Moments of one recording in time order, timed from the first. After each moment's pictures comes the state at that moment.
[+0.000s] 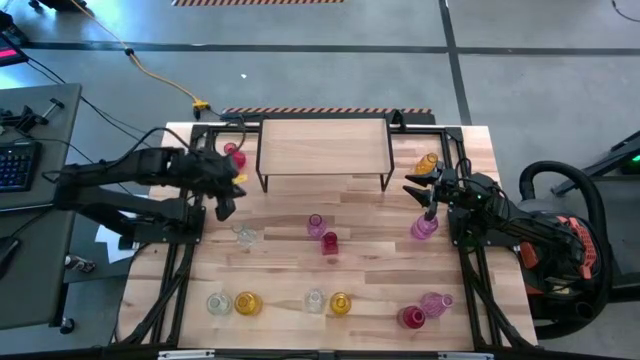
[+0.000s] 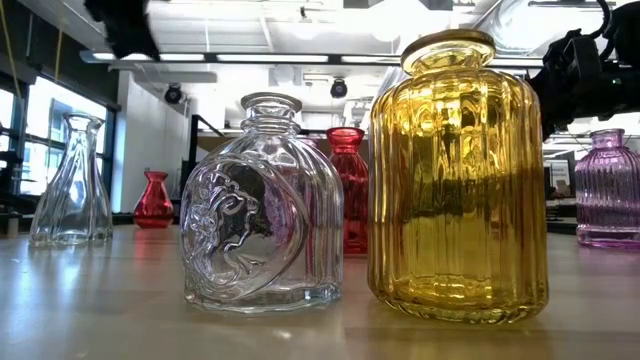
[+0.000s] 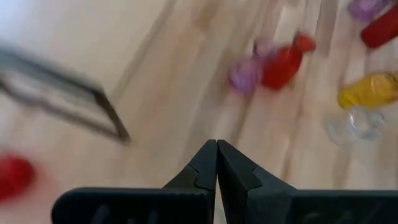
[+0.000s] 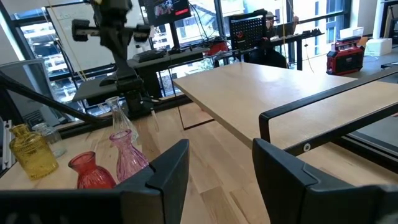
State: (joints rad) left arm 0.10 0.86 0.99 -1.05 -0.03 -0.38; right arm -0.41 0.01 0.03 -0.02 -0.12 0.18
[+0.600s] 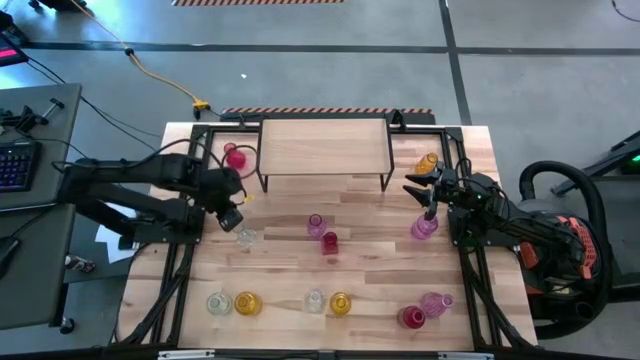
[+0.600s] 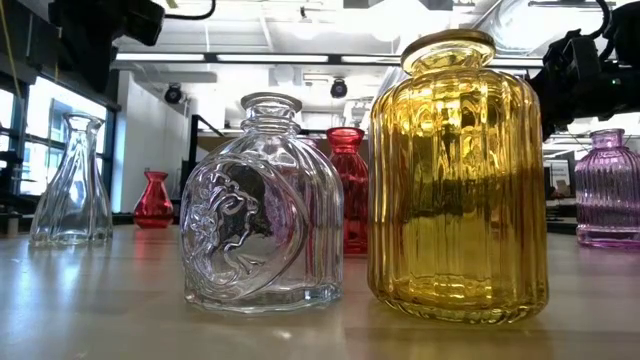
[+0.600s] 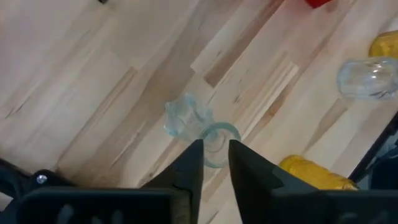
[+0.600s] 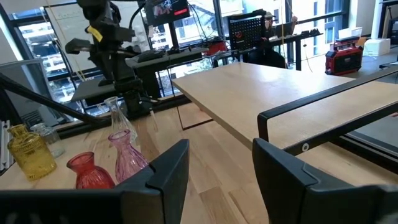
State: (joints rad) left arm 0.01 1.00 0.99 -1.23 0.07 -0.72; right arm -0.41 0.01 0.03 -0.02 -0.12 0.18
